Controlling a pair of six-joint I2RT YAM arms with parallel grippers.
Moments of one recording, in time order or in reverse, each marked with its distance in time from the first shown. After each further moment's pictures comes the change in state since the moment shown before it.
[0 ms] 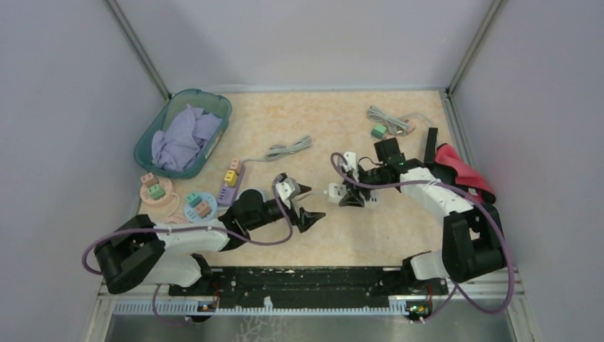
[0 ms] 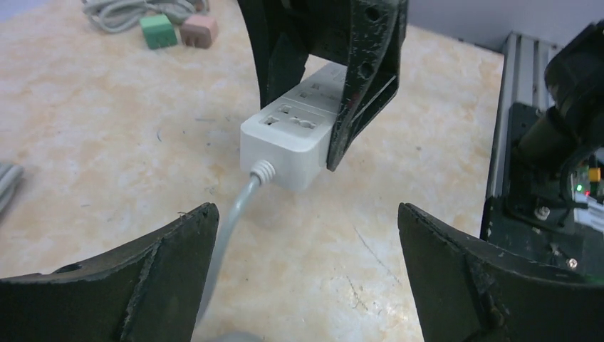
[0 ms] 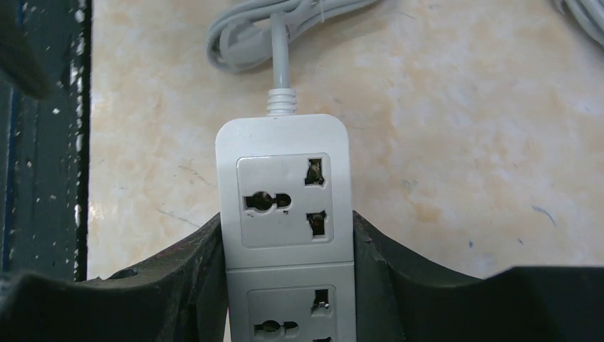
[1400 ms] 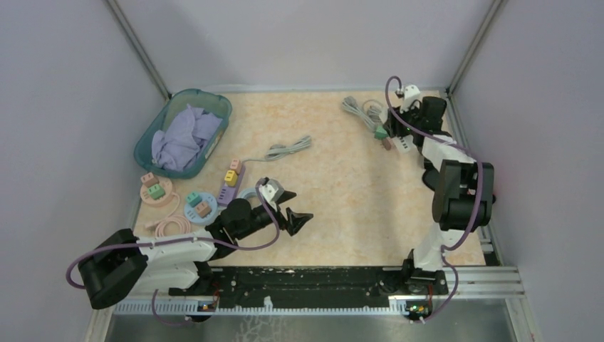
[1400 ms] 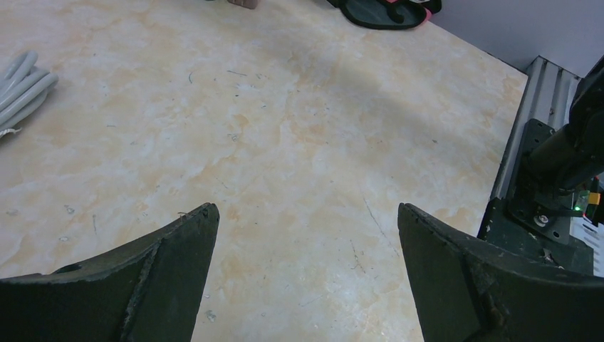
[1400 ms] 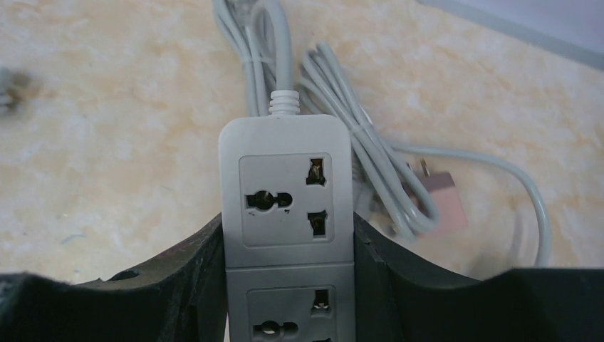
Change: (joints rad) left arm 0.014 -0.192 -0.140 -0.055 -0.144 -0.150; right arm -0.397 0.380 0.343 0.626 0.486 0.662
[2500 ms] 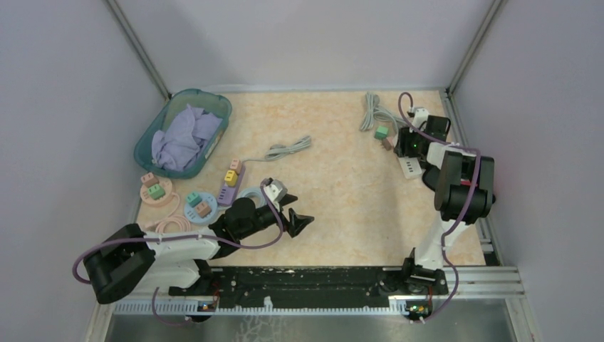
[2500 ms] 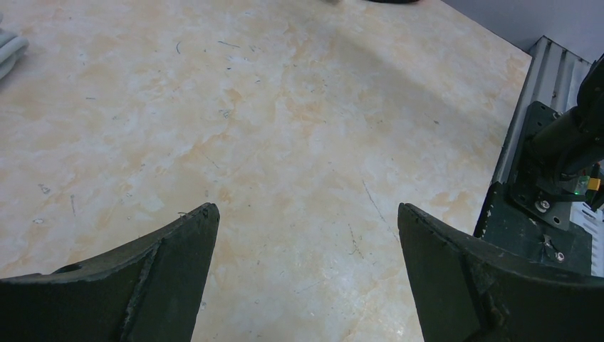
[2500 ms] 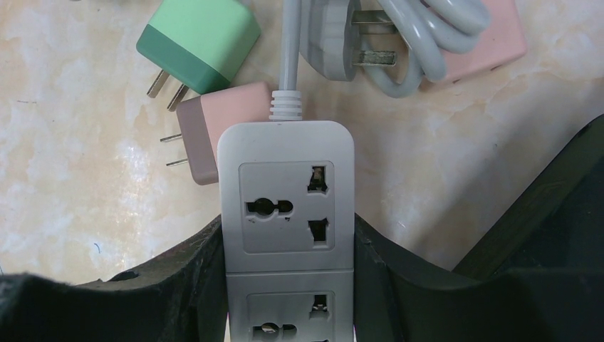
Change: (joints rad) left arm 0.005 0.062 0.005 -0.005 0.025 -0.026; right arm -0.124 0.099 -0.106 -0.088 0.105 0.068
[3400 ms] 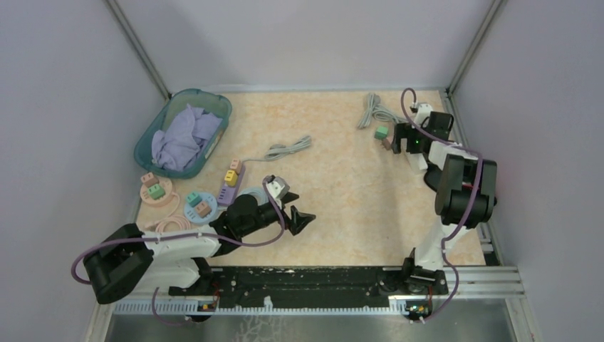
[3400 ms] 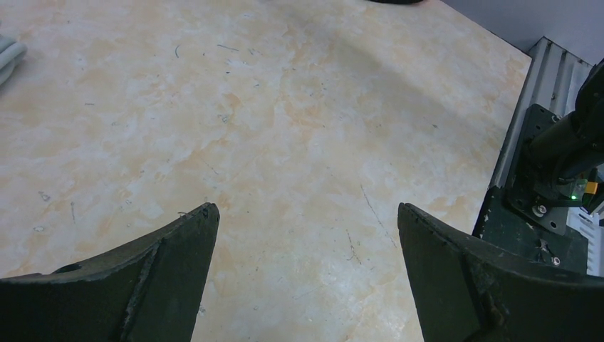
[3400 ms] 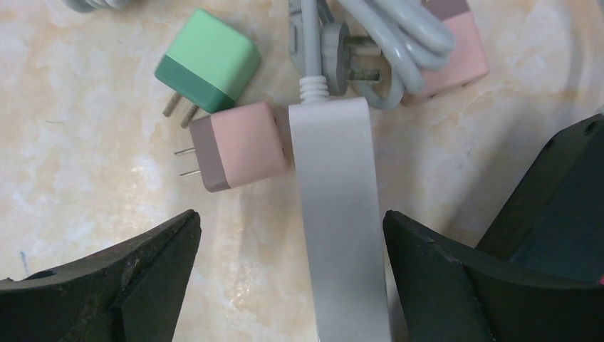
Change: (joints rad) left arm 0.001 -0.004 0.038 -0.053 0.002 -0.001; right arm -0.001 -0.029 0.011 -0.008 0.013 0.024
